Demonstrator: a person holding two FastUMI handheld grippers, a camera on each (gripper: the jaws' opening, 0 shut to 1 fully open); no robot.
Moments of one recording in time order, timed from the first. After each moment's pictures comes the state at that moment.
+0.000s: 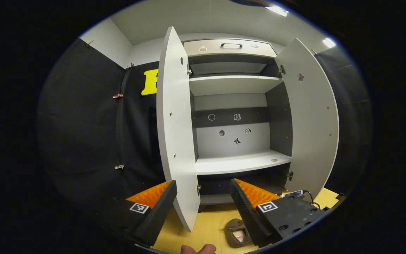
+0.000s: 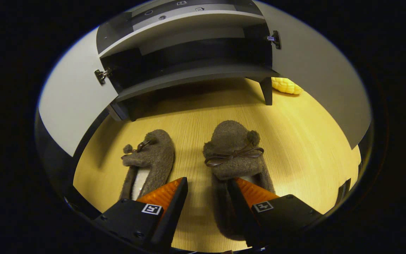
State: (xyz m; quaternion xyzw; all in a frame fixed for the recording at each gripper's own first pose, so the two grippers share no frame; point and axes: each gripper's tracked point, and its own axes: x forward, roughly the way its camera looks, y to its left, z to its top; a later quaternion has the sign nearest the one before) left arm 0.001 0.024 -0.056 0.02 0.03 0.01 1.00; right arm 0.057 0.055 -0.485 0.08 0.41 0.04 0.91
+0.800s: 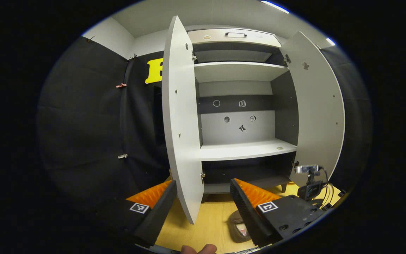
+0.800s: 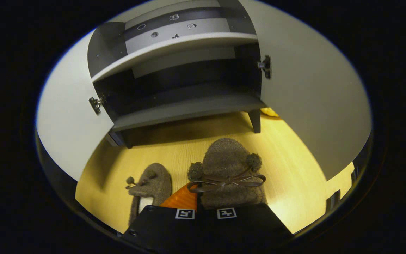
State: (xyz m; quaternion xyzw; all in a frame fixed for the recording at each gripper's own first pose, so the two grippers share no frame) left arm 0.000 0.027 -0.091 0.01 0.07 0.02 1.00; right arm 0.086 0.038 -0.379 0.09 0.34 0.02 0.94
